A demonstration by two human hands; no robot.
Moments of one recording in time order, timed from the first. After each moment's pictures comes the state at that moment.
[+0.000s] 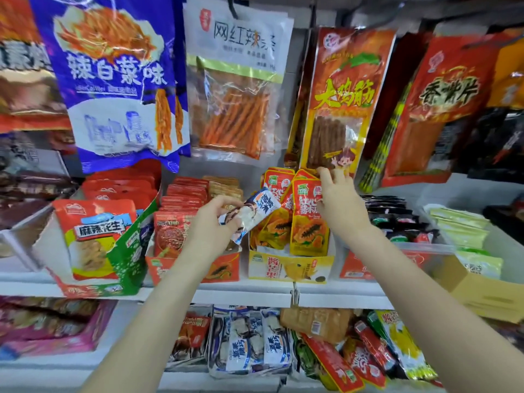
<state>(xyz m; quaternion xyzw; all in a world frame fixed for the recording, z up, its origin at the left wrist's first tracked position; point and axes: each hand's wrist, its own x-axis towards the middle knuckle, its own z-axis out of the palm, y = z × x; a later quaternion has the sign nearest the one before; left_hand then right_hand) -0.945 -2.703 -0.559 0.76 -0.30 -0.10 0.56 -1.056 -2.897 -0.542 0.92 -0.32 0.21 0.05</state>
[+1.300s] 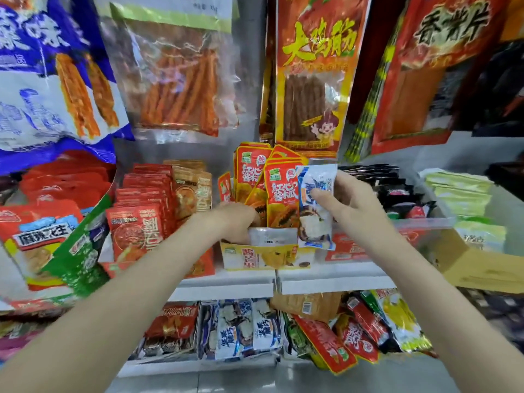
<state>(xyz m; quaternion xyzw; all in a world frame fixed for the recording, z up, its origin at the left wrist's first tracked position) -0.927 -2.803 -0.580 0.80 -0.57 -0.15 -0.10 -1.119 -2.892 -0.543 0.83 -0.22 0.28 -0.43</state>
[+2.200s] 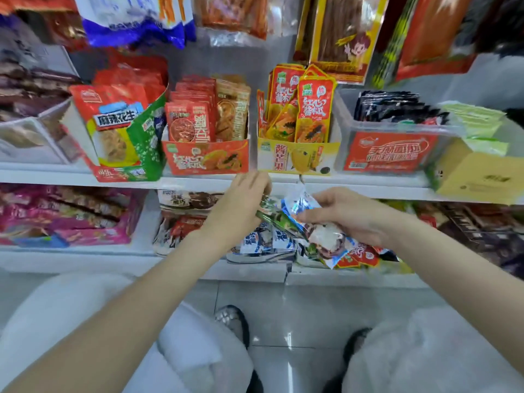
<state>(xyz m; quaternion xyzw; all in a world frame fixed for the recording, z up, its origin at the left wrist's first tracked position) -1.044 -2.641 -0.646 0.82 -0.53 0.01 0.22 -1.181 -2.779 -0.613 0.72 -0.28 -0.06 -0.64</state>
